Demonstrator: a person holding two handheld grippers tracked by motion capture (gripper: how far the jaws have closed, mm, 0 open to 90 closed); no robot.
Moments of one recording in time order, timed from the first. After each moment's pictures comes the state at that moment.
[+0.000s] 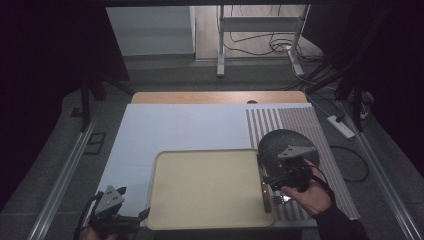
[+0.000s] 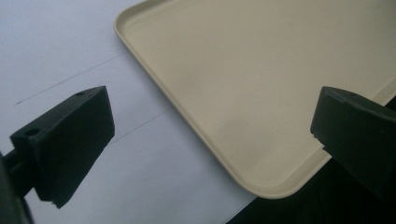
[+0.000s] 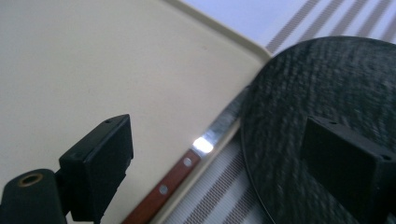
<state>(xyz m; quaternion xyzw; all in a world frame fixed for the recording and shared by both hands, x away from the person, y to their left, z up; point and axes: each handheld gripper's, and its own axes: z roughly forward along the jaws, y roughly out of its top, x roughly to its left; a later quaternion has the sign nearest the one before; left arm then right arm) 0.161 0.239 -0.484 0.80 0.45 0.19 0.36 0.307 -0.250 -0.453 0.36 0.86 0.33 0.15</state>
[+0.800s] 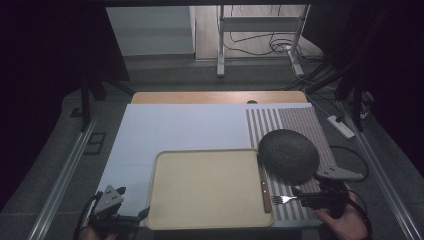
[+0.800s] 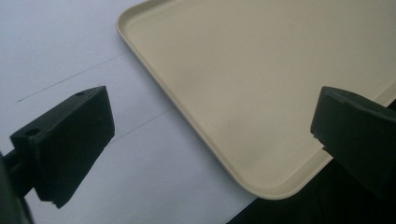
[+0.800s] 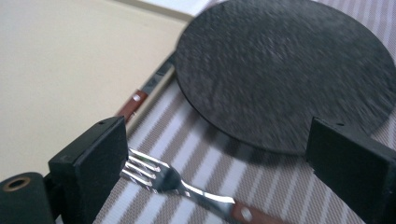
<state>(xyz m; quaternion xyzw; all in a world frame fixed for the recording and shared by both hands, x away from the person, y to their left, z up) 0.161 0.240 -0.484 0.79 0.45 0.18 0.36 0.256 -0.330 -0.463 0.44 0.80 0.36 0.20</state>
